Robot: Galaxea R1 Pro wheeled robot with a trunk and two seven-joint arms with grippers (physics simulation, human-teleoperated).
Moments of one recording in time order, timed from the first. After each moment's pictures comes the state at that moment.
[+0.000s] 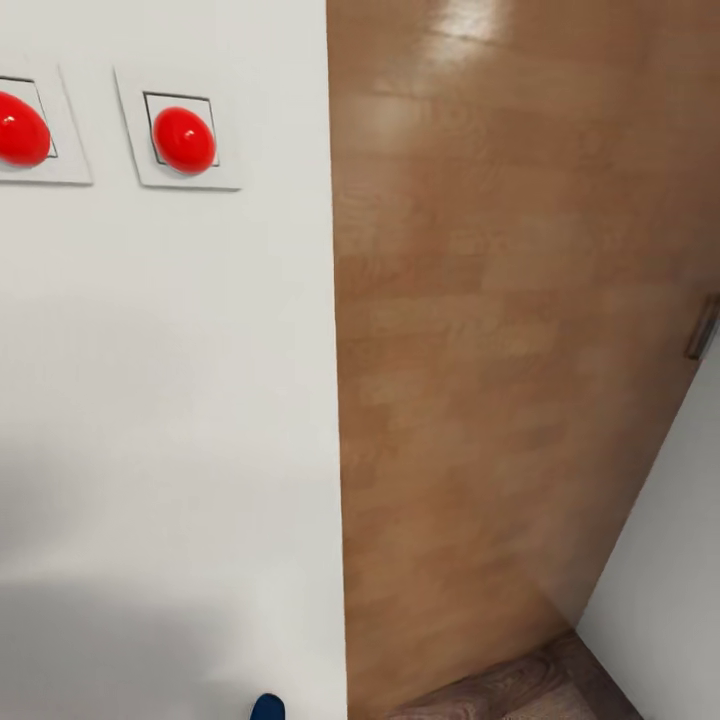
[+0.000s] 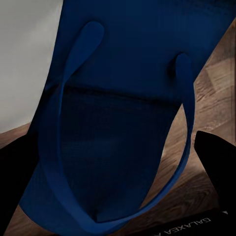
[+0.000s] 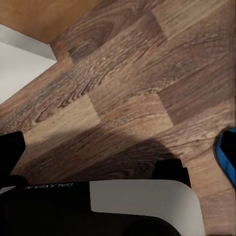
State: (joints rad) left arm -0.36 0.03 0.31 0.01 -0.28 -0.23 -0.34; right arm -0.04 -0.18 -0.23 -0.39 -0.16 0.09 0.50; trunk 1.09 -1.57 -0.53
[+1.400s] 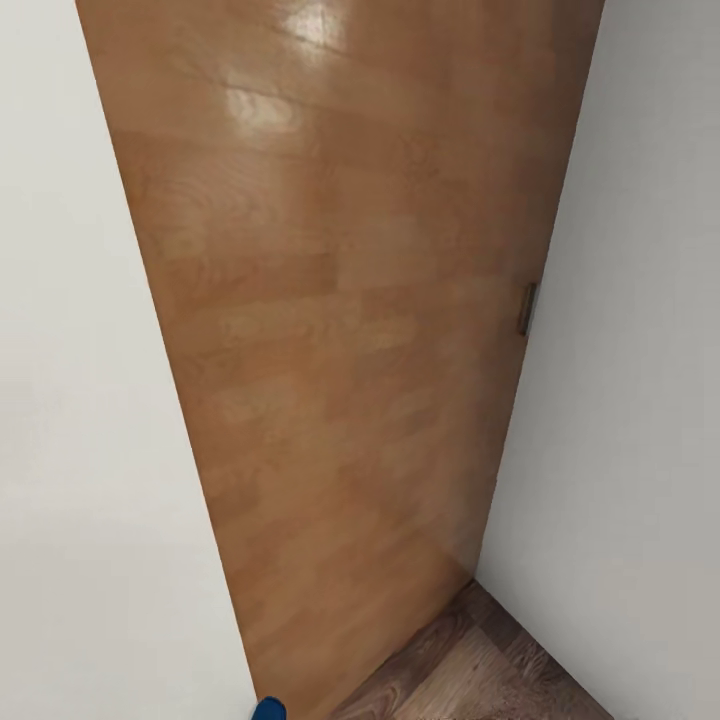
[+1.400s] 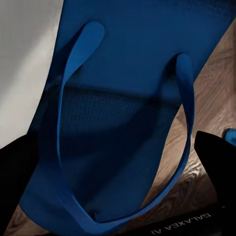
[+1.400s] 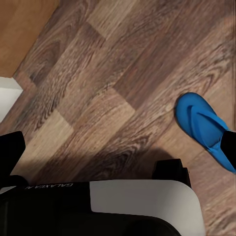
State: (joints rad) left arm -0.36 0.03 0.30 0.01 -0.29 -0.23 -0.34; right arm -0.04 -0.18 -0.23 -0.39 -0.16 0.09 0.50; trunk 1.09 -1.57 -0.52
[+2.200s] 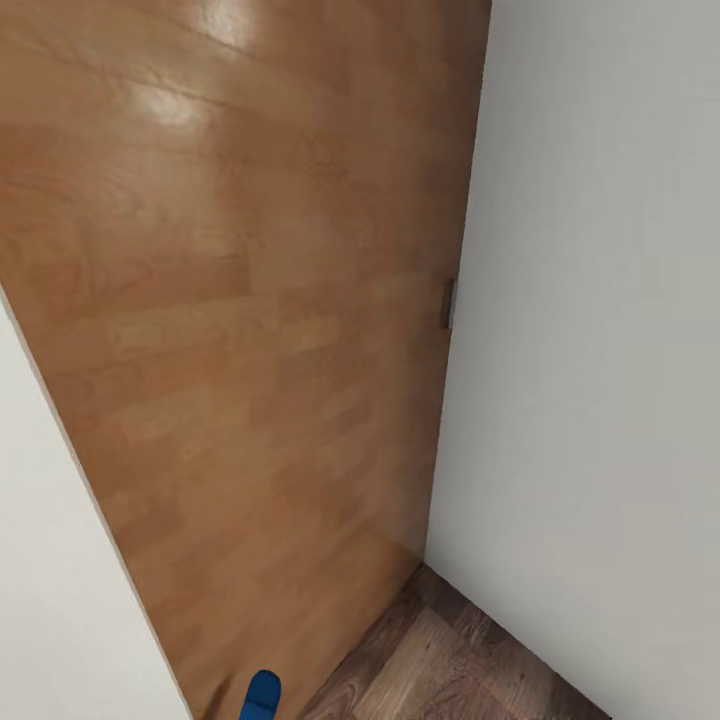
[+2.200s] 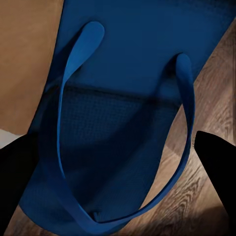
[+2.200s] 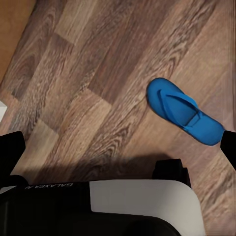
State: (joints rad) left arm -0.36 0.03 0.33 -0.06 -0.28 -0.23 -0.34; right arm -0.04 -0.18 -0.23 -0.39 -0.16 0.09 0.50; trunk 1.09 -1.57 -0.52
